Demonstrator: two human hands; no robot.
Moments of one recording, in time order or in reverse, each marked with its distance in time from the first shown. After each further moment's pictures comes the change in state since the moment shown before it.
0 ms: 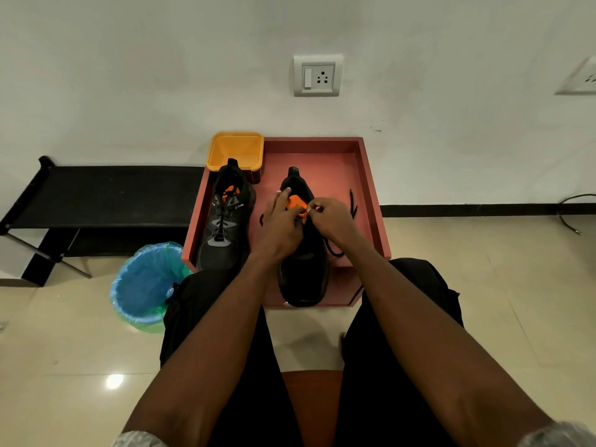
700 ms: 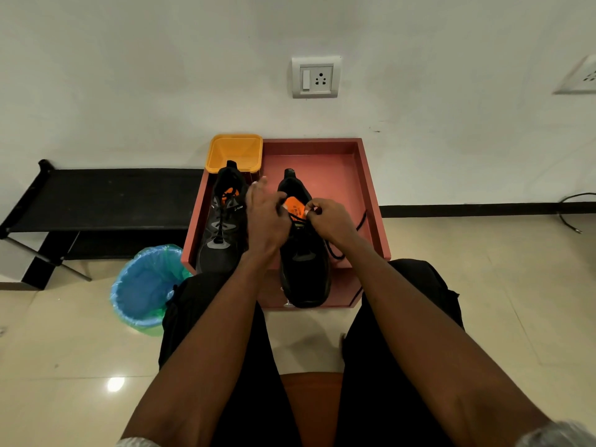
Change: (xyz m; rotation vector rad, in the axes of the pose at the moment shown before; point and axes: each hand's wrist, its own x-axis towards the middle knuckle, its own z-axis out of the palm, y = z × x) left_hand 0.004 -0.001 -0.013 -0.126 0.268 -0.147; right_hand 0.001 0.002 0.001 -0.011 -0.021 -0.002
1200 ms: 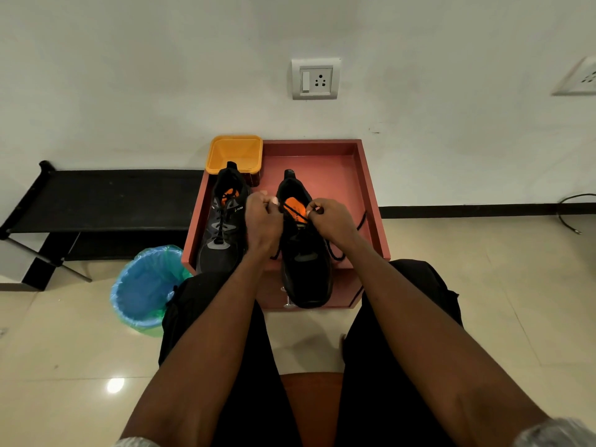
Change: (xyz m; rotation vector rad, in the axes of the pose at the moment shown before) left_hand -0.002 0.008 -0.005 -0.485 0.122 -0.259; right_hand 0.002 0.002 -0.002 0.004 0.015 0.034
